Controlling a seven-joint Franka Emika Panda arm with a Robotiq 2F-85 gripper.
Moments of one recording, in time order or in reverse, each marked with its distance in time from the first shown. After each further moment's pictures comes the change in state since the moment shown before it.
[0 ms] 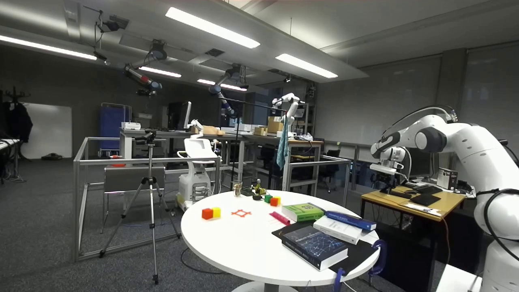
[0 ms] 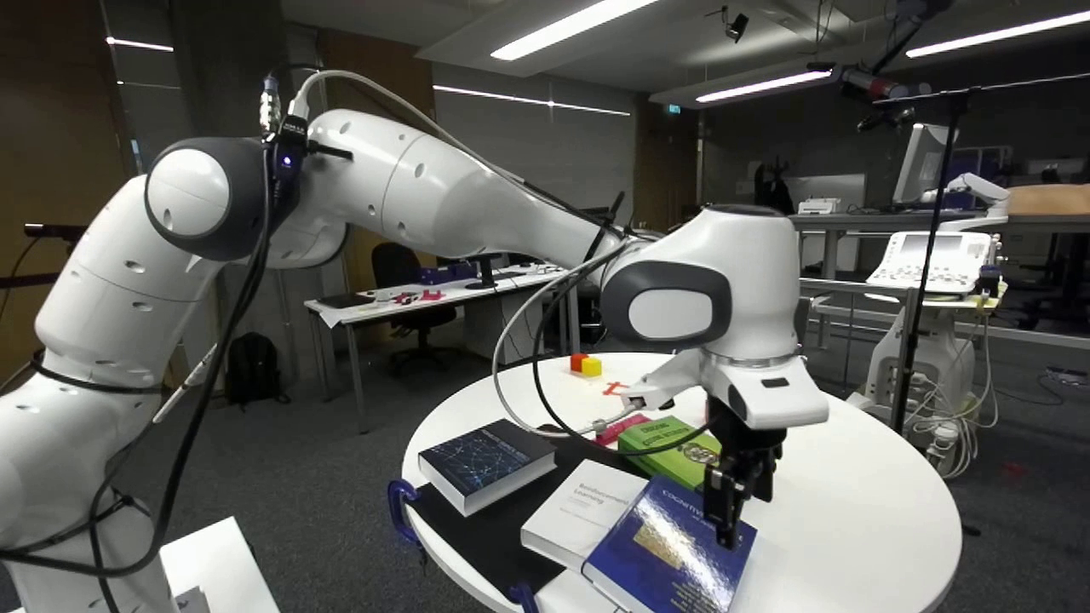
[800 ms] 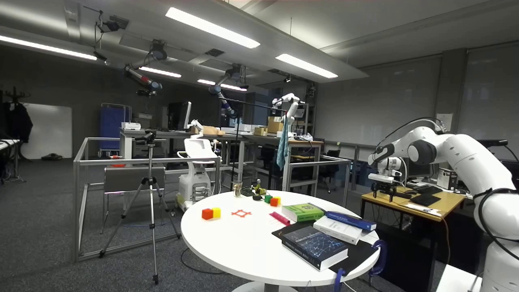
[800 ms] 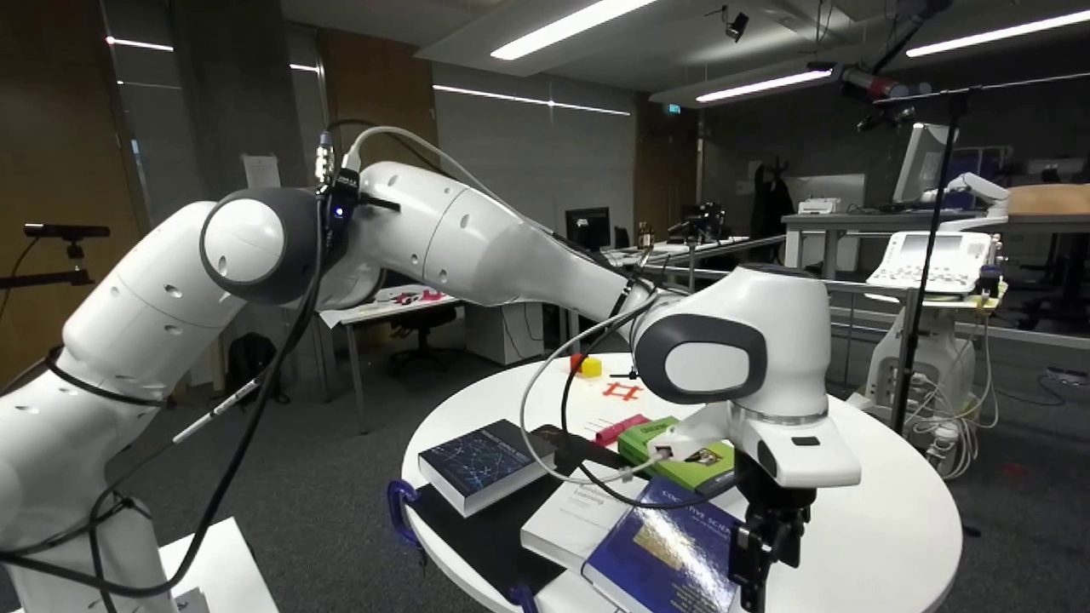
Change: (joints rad) arm -0.007 0.175 -0.034 0.145 -0.037 -0.021 0.062
